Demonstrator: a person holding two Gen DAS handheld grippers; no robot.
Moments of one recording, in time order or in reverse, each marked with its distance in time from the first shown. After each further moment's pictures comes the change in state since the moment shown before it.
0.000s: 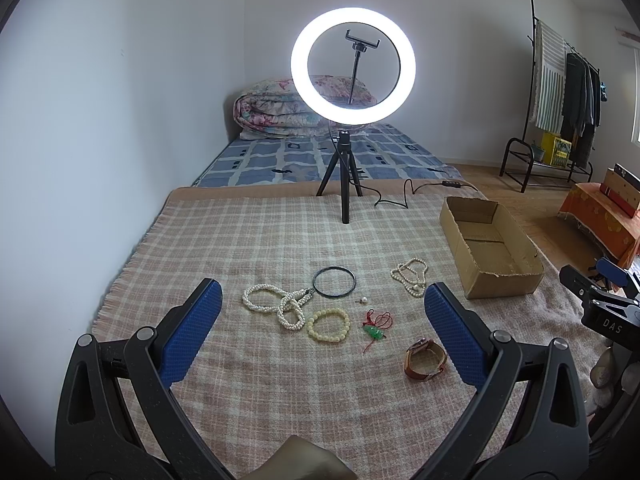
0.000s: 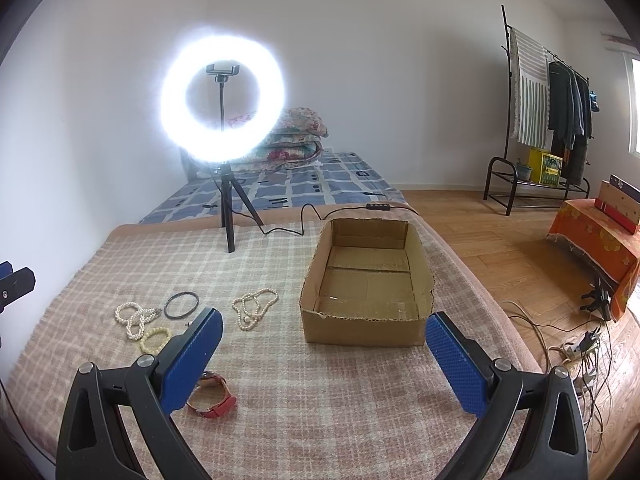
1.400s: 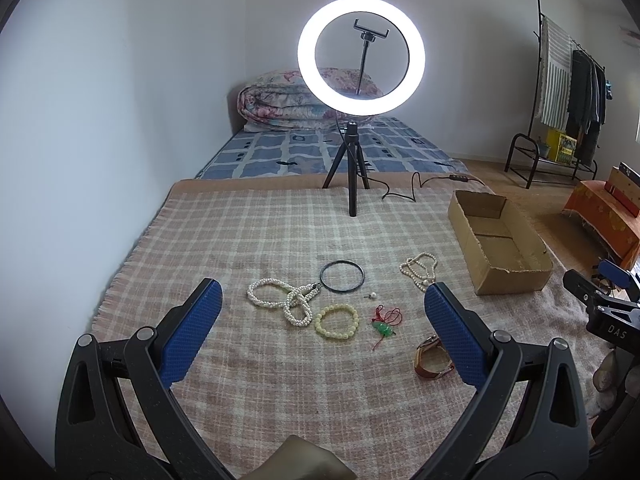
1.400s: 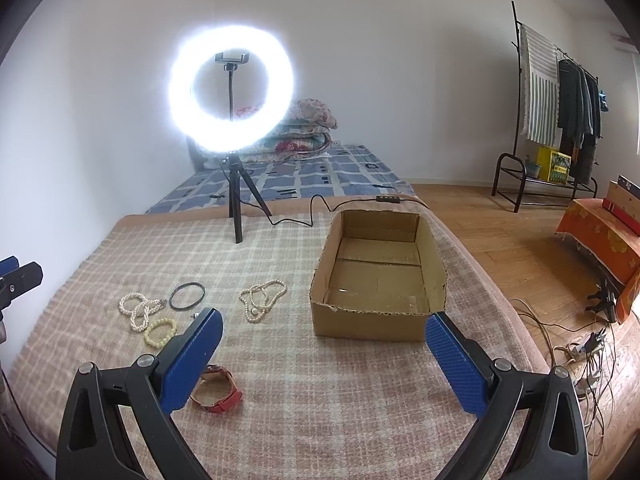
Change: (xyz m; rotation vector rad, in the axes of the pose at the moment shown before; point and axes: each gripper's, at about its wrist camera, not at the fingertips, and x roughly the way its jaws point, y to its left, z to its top) left arm 0.010 0.009 -0.011 -0.008 0.012 0.016; right arm 0.010 0.006 -0.004 -0.023 0.031 0.028
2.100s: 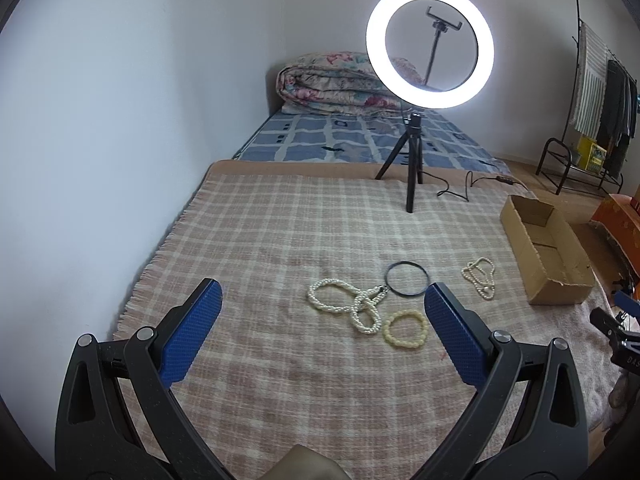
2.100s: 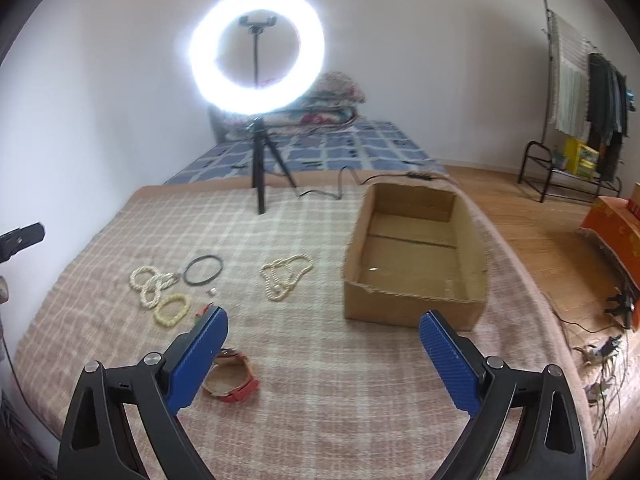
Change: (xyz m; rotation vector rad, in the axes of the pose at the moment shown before) left arm 0.041 0.076 0.013 -0.077 0.073 0.079; right arm 0.038 0.021 -0.008 -0.049 0.110 0.110
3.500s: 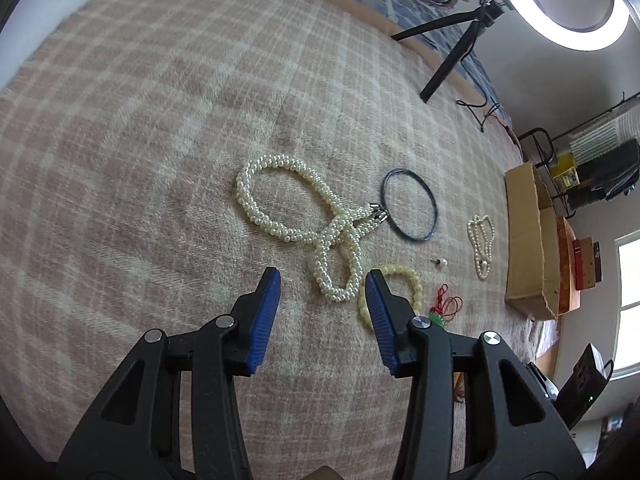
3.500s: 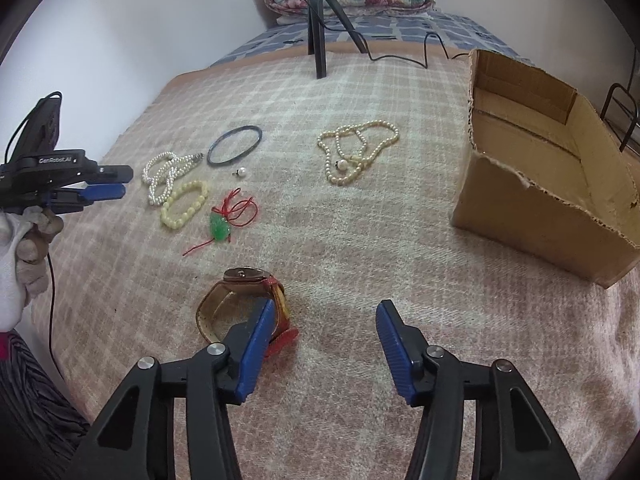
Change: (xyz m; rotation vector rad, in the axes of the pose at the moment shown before) left arm 0.192 0.018 -0.035 -0.359 0.599 -0.290; right arm 0.117 0.019 -0.036 -0.057 0.410 0.223
